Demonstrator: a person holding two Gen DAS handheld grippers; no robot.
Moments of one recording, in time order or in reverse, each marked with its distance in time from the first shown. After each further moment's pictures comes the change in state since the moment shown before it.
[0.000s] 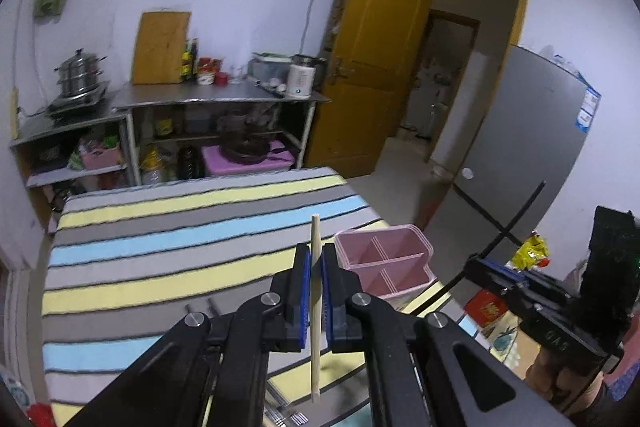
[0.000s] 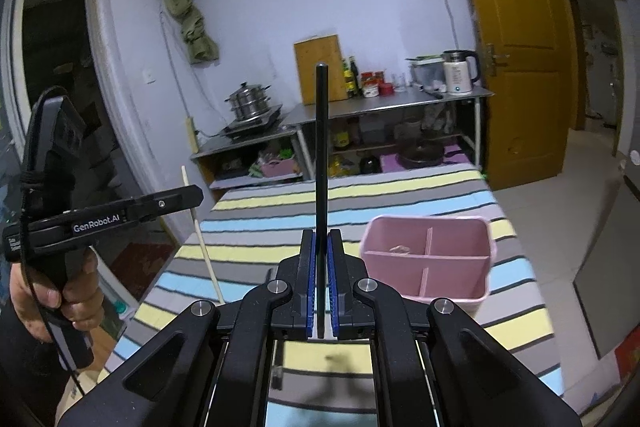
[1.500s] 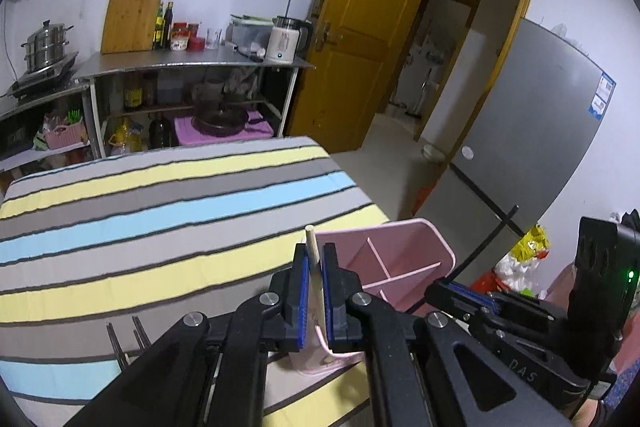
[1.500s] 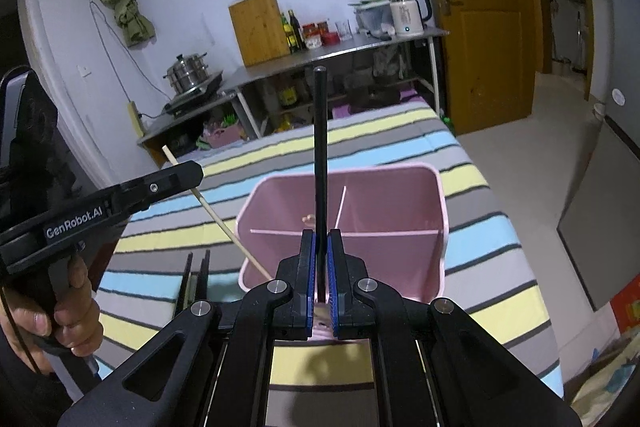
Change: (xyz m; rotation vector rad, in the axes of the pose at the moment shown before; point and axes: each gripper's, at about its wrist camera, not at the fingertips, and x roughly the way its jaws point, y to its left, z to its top) left arm 0.151 -0.013 -0.021 -0.024 0.106 -0.046; right arm 0.080 -0.084 -0.019 0.133 0.175 -0.122
